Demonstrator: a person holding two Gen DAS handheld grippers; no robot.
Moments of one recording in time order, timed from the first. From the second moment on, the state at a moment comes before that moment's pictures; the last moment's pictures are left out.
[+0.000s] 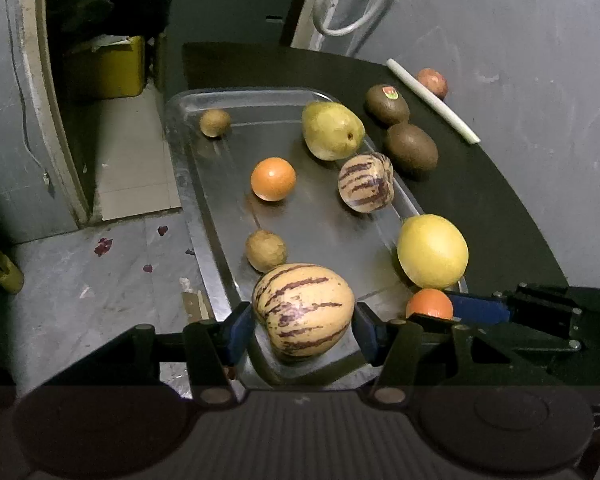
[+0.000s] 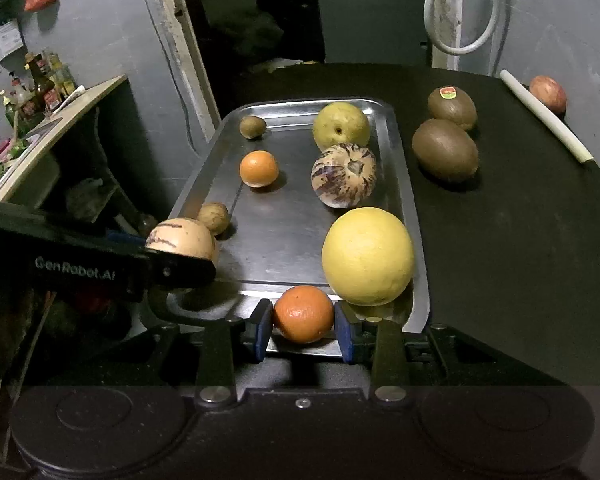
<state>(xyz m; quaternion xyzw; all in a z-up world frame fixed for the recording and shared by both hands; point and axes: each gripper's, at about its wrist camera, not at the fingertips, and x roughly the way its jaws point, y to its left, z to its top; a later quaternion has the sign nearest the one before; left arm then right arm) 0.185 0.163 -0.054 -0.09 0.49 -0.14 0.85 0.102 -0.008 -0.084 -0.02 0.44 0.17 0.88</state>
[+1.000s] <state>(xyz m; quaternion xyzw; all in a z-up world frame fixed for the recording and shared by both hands) 0.173 0.181 -0.022 -0.15 0.47 -0.07 0.87 0.083 -0.048 -0.052 -0.03 0.40 0.14 0.91</state>
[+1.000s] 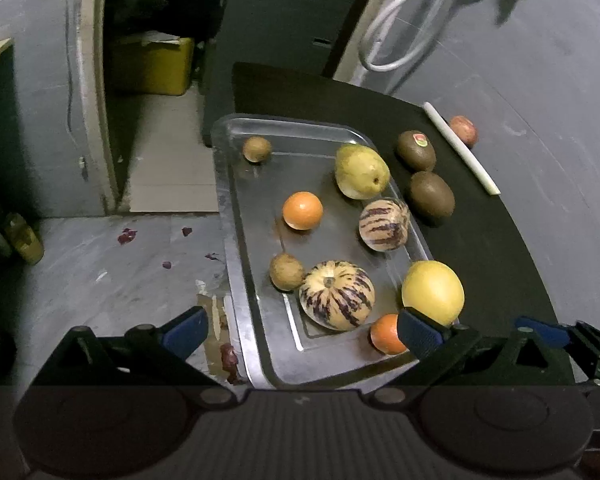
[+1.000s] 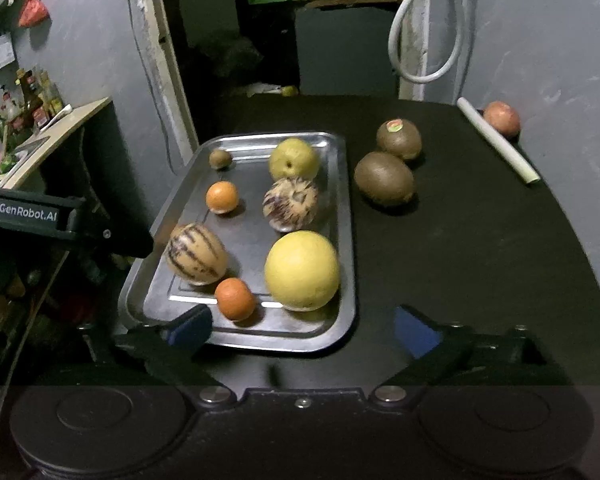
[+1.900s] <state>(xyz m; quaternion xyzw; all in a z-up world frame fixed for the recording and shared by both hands) 0.186 0.206 -0.020 -0.04 0.55 0.09 0.83 0.097 -0.100 -0.072 -0.02 0.44 0.07 0.89</state>
